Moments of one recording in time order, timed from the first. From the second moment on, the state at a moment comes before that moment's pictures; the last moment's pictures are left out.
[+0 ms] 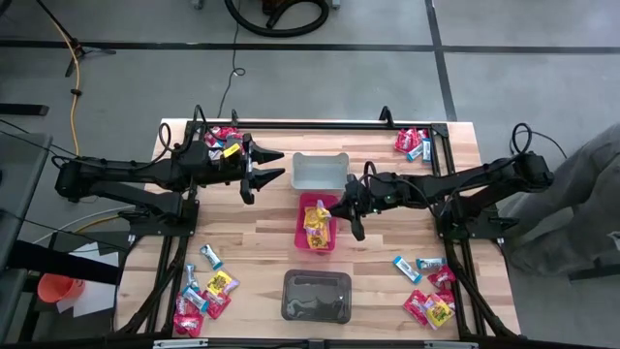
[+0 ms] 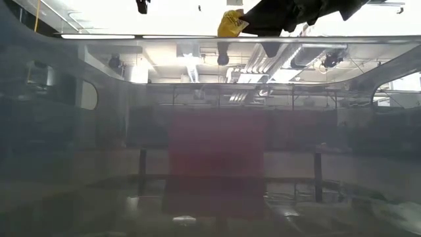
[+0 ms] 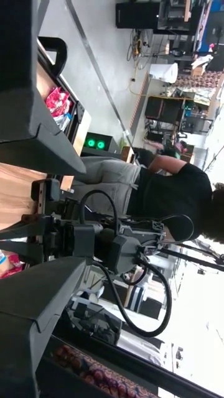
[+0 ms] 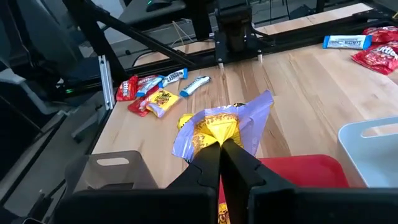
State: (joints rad) left arm 0.05 0.98 0.77 0.31 -0.09 -0.23; right arm 0.08 1.34 0.82 0.18 -0.06 0.24
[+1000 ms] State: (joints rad) left arm 0.05 0.98 0.77 0.31 -0.09 -0.23; right arm 0.08 1.34 0.82 0.13 -0.04 0.29
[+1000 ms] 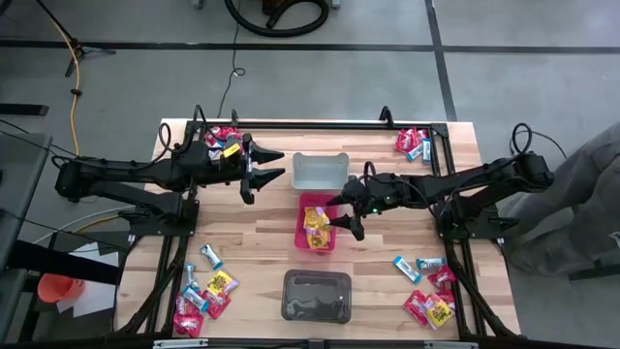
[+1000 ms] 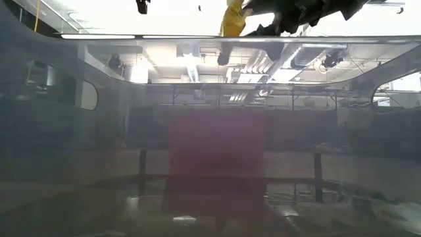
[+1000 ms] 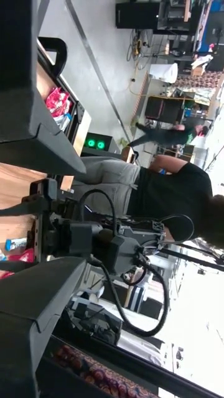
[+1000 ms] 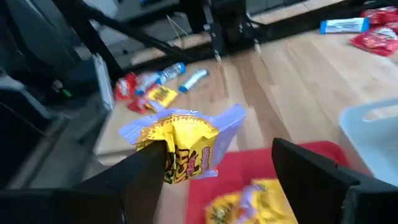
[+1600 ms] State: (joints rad) left arm 0.05 0.98 0.77 0.30 -0.09 -0.23; right arm 0.09 1.44 0.91 0.05 0.00 0.22
